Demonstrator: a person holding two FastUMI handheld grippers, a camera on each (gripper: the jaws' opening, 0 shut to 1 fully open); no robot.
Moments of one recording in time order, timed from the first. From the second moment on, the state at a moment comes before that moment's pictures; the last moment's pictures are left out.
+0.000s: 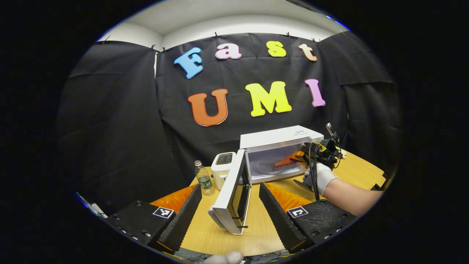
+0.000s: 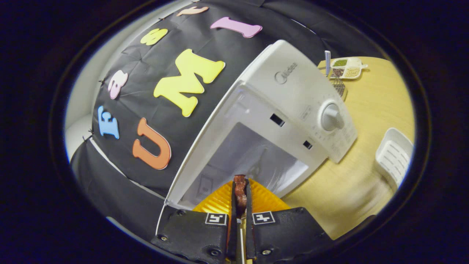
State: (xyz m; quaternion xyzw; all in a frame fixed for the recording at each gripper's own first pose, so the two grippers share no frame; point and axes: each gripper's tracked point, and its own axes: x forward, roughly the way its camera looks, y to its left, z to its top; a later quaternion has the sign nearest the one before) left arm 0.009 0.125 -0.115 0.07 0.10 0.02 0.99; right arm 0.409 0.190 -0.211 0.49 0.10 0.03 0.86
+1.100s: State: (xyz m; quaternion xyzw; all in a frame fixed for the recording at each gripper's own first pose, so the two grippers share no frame) left arm 0.007 0.149 -0.131 0.08 0.11 0.05 0.99; right arm 0.480 0.203 -0.267 0.19 0.12 -0.05 0.97
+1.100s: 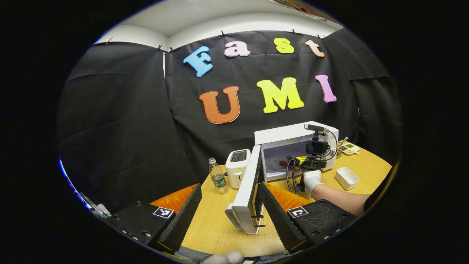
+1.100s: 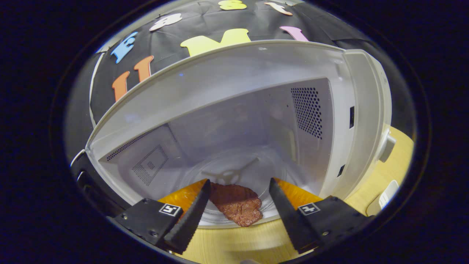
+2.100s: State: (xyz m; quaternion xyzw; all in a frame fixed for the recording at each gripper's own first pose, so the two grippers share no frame) left arm 0.018 0.170 -0.099 0.08 0.06 0.05 0.99; right arm 0.192 0.065 -0.084 0.10 0.07 -0.01 0.99
